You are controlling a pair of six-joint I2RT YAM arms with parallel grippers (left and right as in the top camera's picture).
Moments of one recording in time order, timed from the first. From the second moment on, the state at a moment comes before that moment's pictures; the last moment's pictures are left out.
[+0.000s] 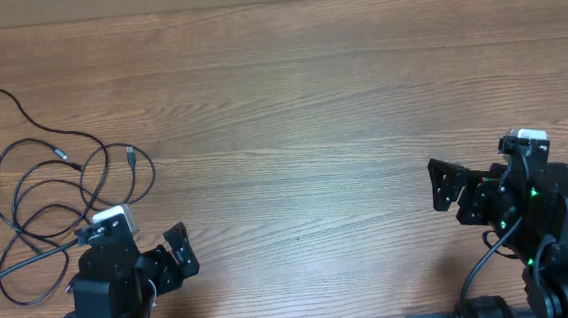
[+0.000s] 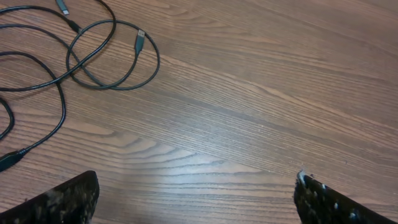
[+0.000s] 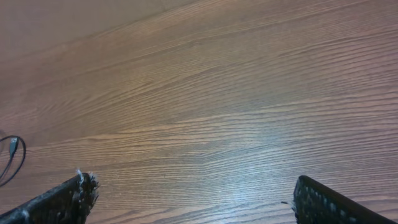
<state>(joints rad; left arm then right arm) -0.20 0.52 0.91 -1.16 -0.16 -0.47 0.05 0.66 0.95 -0.94 -0.11 0.28</state>
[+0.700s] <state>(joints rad) -0.20 0.52 0.91 -1.16 -0.16 -0.47 0.12 0.59 0.92 -0.83 0.01 0.28</state>
